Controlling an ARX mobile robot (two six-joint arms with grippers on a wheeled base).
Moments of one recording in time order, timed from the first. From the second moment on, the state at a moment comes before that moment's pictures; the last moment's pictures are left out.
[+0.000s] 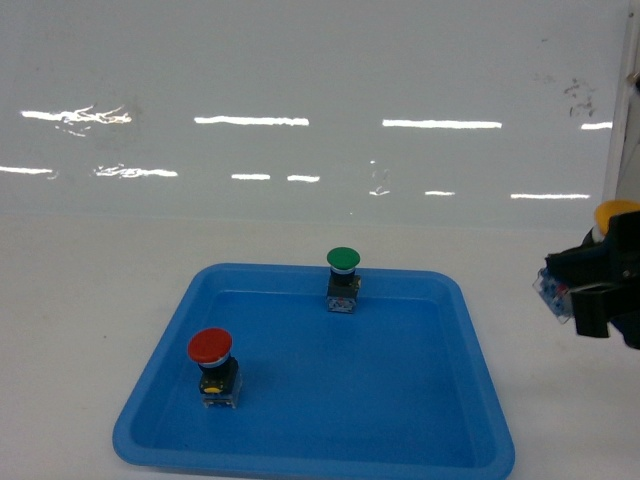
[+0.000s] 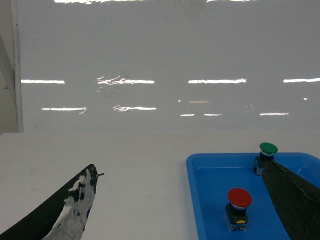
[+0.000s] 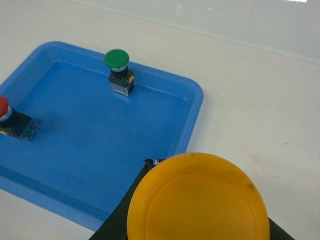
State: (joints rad) left arm 0.00 0.01 0.01 0.00 0.00 0.00; right arm 0.26 1.39 0.60 0.24 -0.07 -0.02
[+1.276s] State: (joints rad) left arm 0.00 0.01 0.01 0.00 0.00 0.00; right arm 0.35 1.05 0.53 0.05 0.04 0.07
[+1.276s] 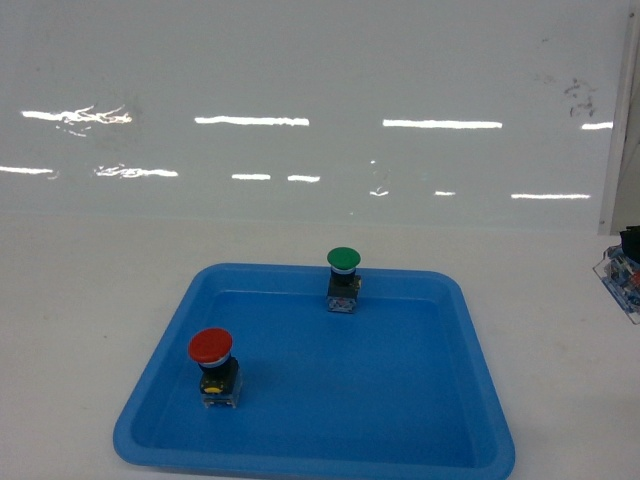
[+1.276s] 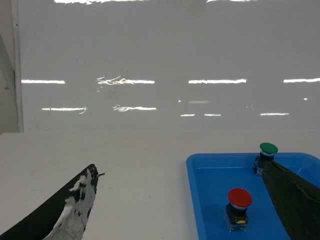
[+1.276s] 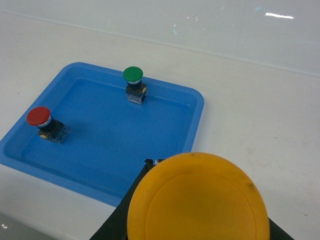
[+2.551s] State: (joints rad) left arm -0.21 0.95 0.47 0.07 0.06 0.28; right arm 0.31 1.07 0.53 0.09 0.08 0.03
